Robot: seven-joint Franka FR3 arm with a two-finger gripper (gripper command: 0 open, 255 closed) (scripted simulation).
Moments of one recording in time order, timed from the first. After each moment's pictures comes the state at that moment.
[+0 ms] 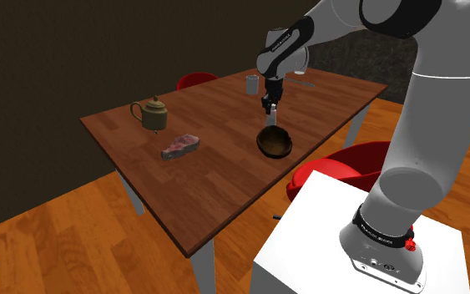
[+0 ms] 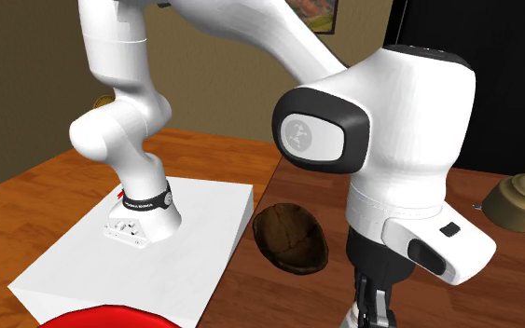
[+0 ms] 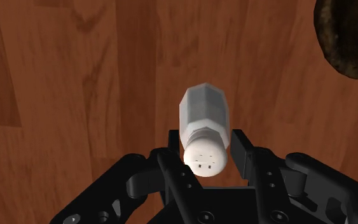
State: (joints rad) arm -0.17 0.19 -0.34 -2.06 -0.04 2.33 -0.38
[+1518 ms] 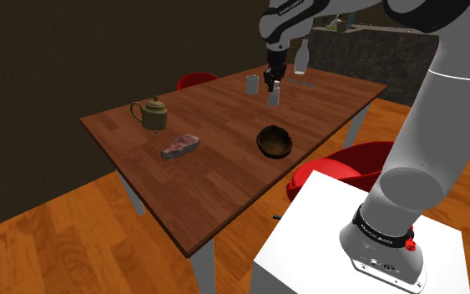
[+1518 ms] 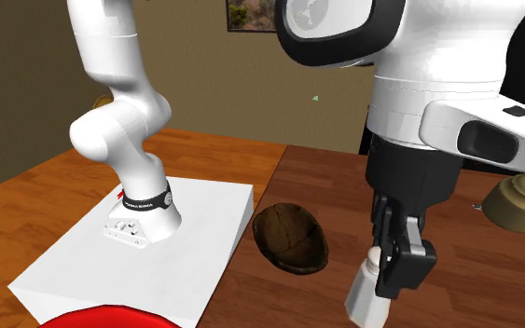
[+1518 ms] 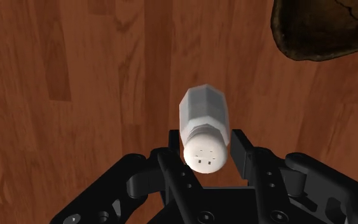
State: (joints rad) arm -0.16 0.08 -0.35 -1.91 -0.07 2.07 -0.38
